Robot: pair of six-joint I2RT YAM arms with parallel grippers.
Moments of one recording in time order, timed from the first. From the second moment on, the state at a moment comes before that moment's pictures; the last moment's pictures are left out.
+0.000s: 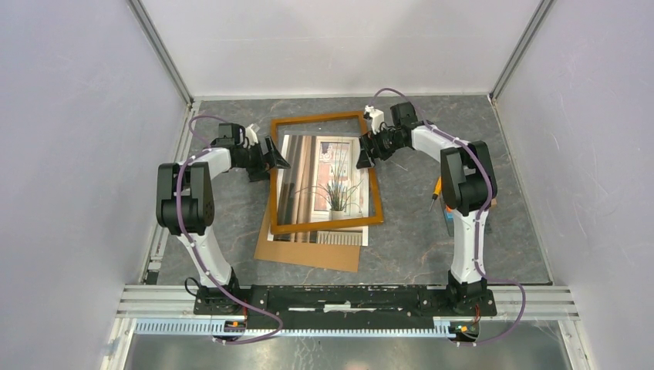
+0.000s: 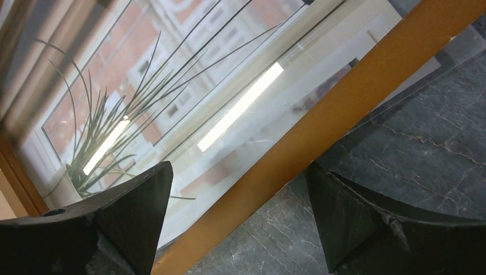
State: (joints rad) left arm 0.02 1.90 1.15 -0.27 0.63 -0.32; right arm 0.26 2.20 1.60 -0.43 -0.65 -0.24
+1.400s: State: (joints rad) left arm -1.08 1.04 0.48 -0.49 0.06 0.76; right arm 0.27 1.95 1.22 -0.40 -0.74 -0.21
